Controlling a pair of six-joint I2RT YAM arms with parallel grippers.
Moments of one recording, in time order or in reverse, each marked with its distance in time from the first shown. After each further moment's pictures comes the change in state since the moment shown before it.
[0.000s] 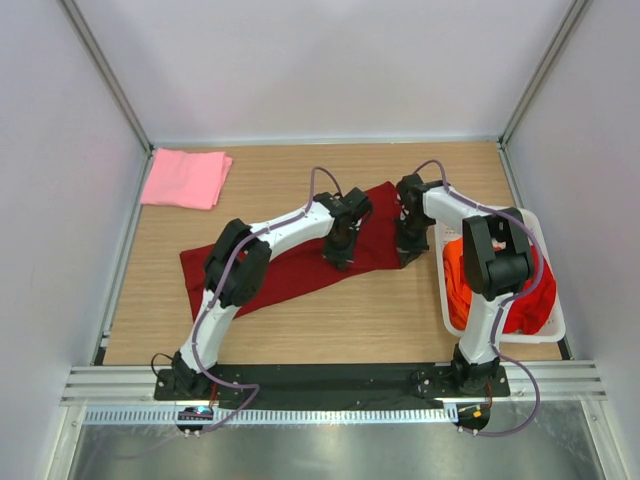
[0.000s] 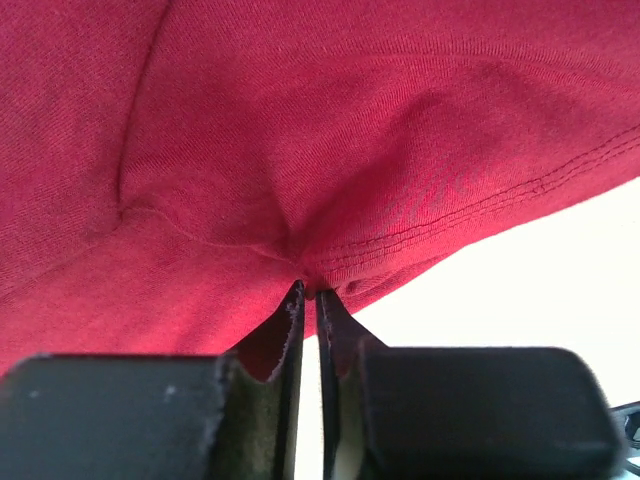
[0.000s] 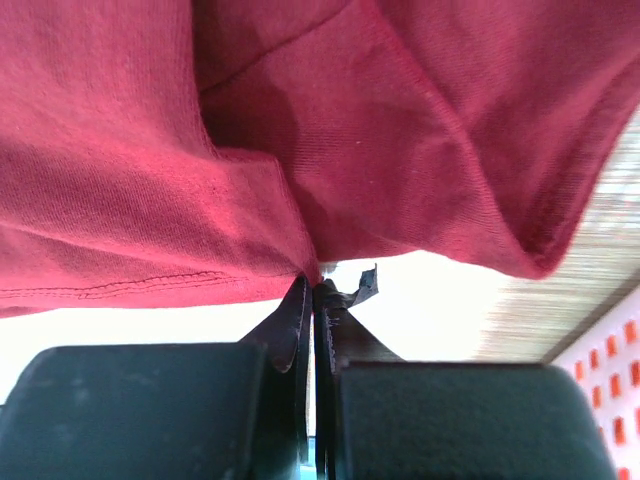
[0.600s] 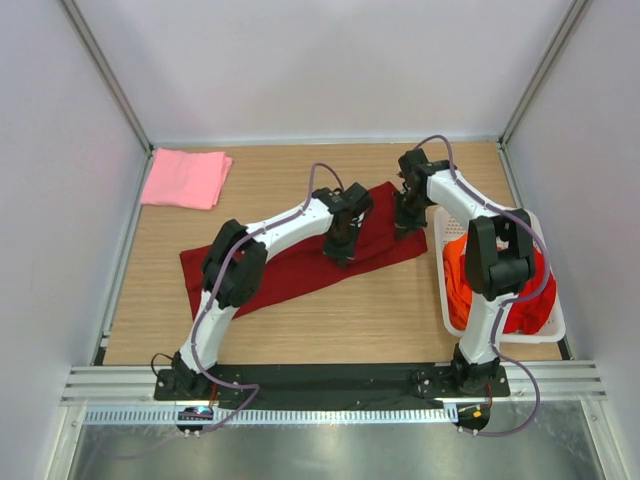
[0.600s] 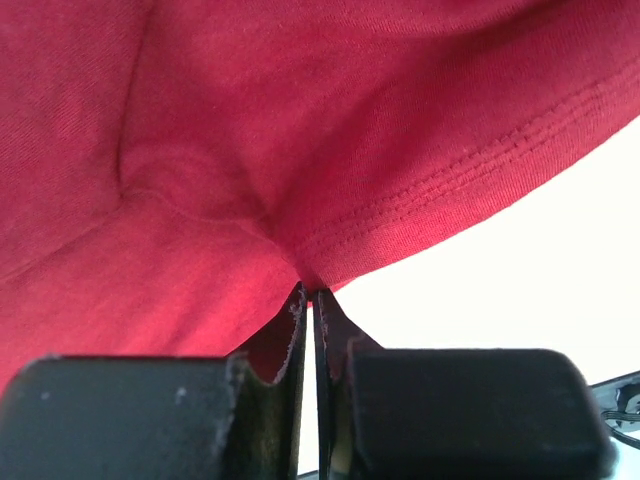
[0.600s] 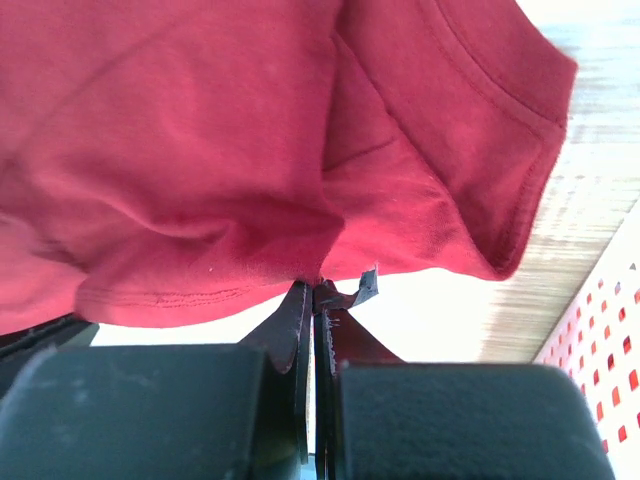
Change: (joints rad) left arm 0.000 -0.015 0.039 -0.038 0.021 0.032; right arm -0.008 -0.002 0.198 -0.038 0.002 0.016
